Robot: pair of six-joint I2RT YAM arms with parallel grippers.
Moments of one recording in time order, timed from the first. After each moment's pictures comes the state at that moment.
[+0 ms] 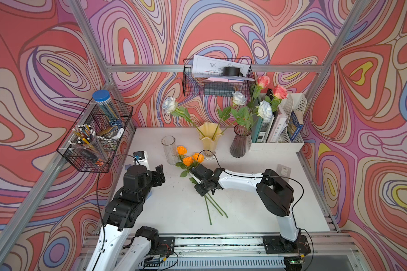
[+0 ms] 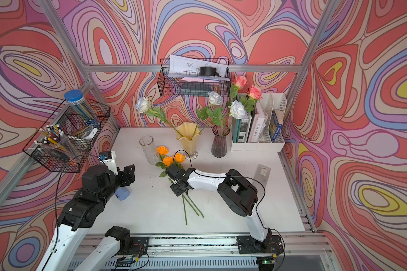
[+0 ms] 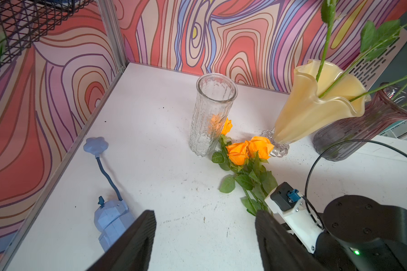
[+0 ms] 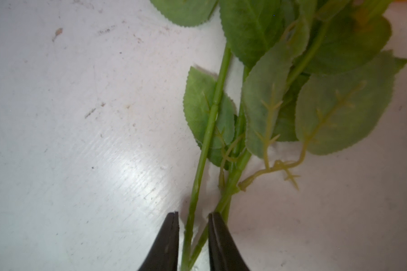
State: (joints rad) left arm -0.23 0.65 0.91 -0.75 -0.21 -0.30; right arm 0.97 2.06 1.44 -0.52 0.03 0.18
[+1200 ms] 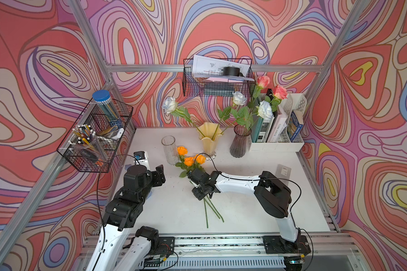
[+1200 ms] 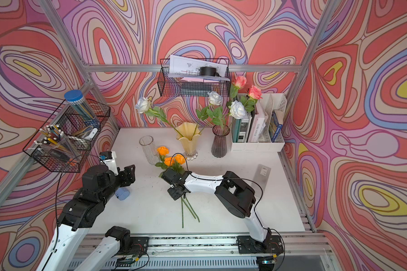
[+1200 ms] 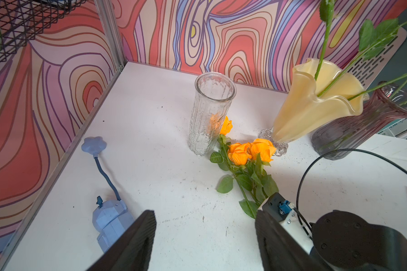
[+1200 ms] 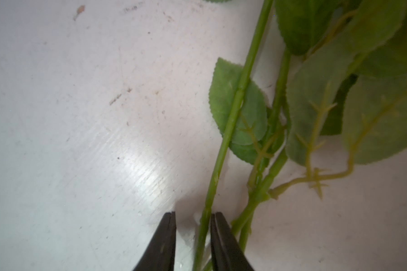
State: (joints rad) left arm -0.23 0.65 0.91 -0.75 -0.20 -0.30; right arm 1.01 2.08 1.46 -0.55 0.04 0.22
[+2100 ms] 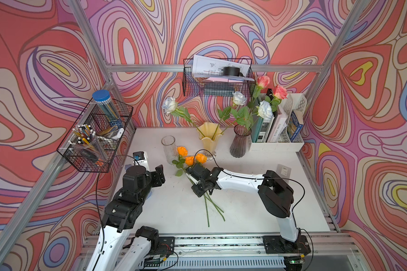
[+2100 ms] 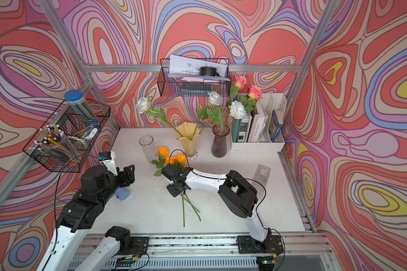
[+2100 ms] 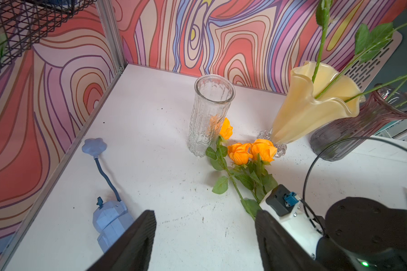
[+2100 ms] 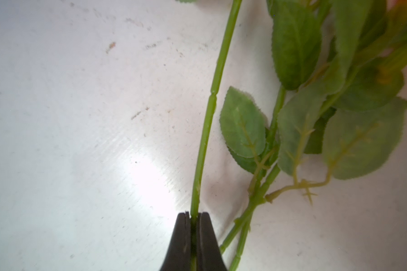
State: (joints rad) left arm -0.23 0.64 0.91 -0.75 -0.20 -0.30; right arm 1.00 2.02 1.52 -0.60 0.00 0.17
